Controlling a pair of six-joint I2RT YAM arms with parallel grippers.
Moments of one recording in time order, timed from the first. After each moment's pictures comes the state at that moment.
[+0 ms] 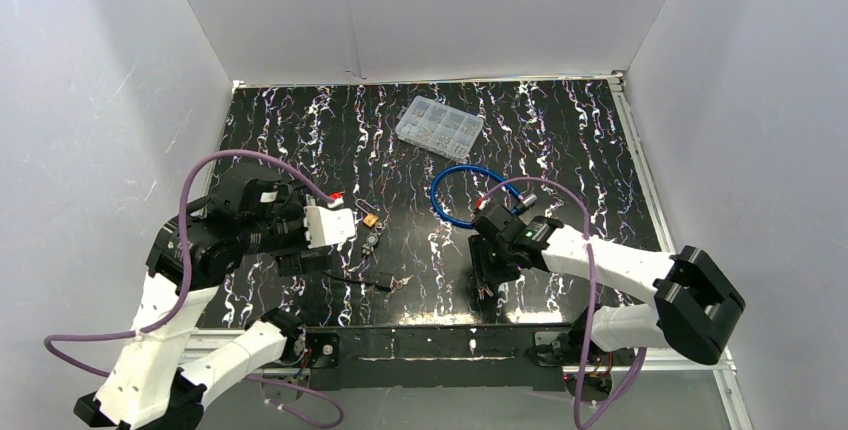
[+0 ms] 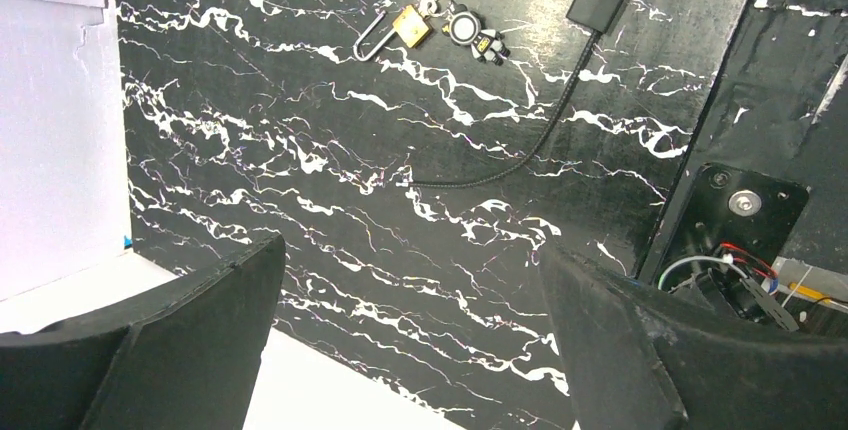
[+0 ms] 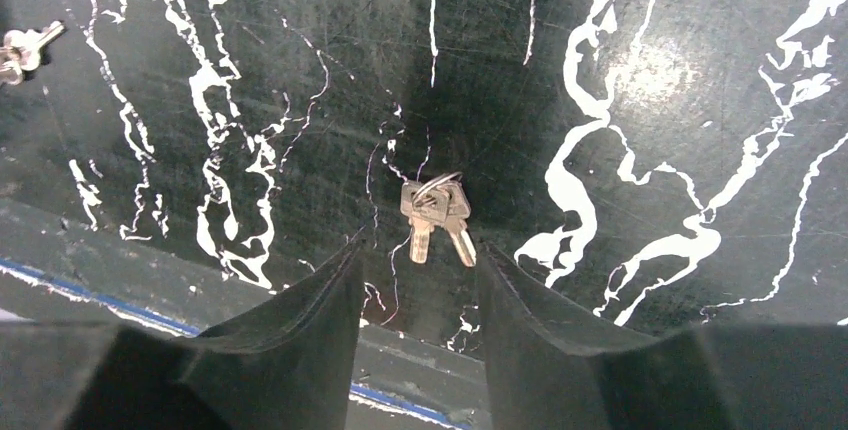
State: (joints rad) left arm -0.53 0.86 1.39 -1.41 0.18 0.92; right arm 0.91 1.25 0.71 -0.63 -0.02 0.68
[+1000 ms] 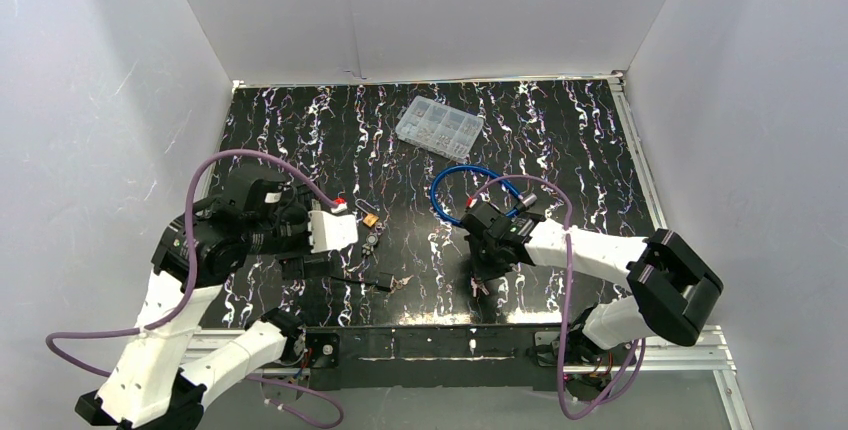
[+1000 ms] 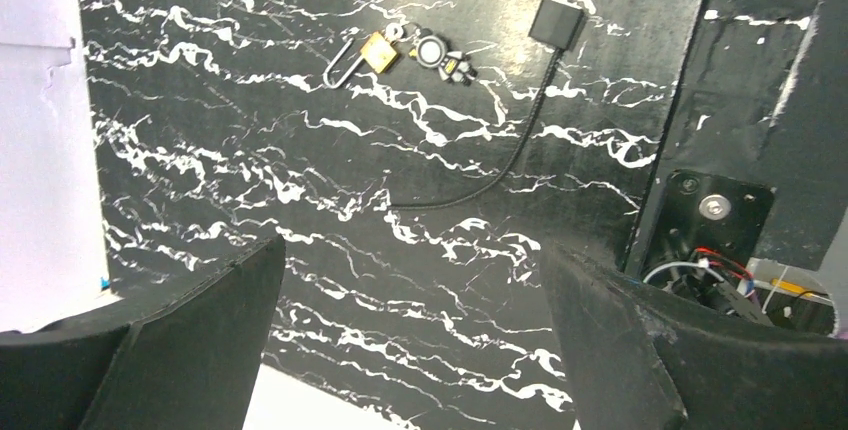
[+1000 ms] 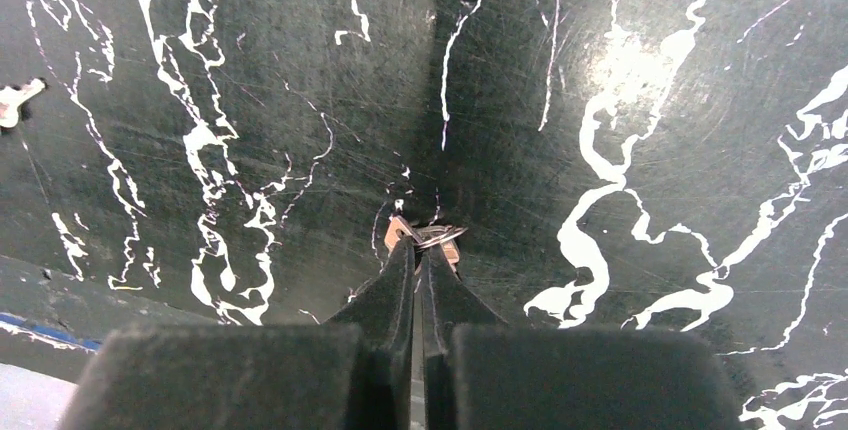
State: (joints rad) left arm -0.53 0.86 1.37 -1.41 0.24 0.95; right arm 0.93 1.40 0.74 -0.58 0.01 0.68
